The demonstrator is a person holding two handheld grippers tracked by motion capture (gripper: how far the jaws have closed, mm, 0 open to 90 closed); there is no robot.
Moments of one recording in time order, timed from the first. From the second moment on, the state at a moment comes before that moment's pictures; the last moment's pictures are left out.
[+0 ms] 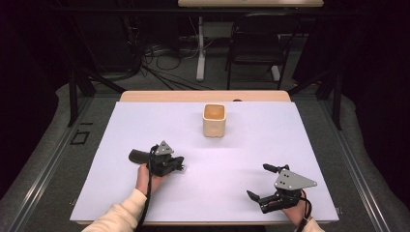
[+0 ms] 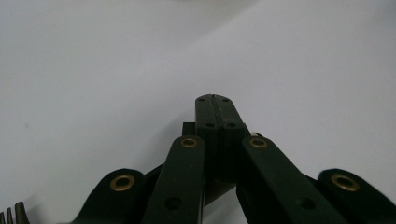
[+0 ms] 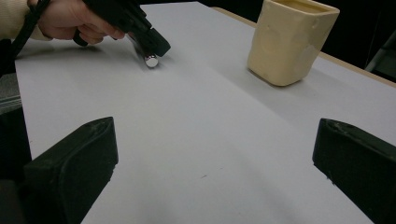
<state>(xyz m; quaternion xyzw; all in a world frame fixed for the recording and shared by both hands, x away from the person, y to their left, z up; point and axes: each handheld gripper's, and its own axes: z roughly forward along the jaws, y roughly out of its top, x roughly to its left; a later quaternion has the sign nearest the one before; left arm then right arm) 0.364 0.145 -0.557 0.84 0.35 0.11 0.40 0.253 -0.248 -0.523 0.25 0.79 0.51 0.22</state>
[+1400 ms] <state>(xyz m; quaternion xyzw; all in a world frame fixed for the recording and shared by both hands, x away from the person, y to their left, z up) 0.353 0.162 -0.552 0.86 0.35 0.08 0.36 0.253 -0.249 -0.523 0.25 0.79 0.51 0.23</state>
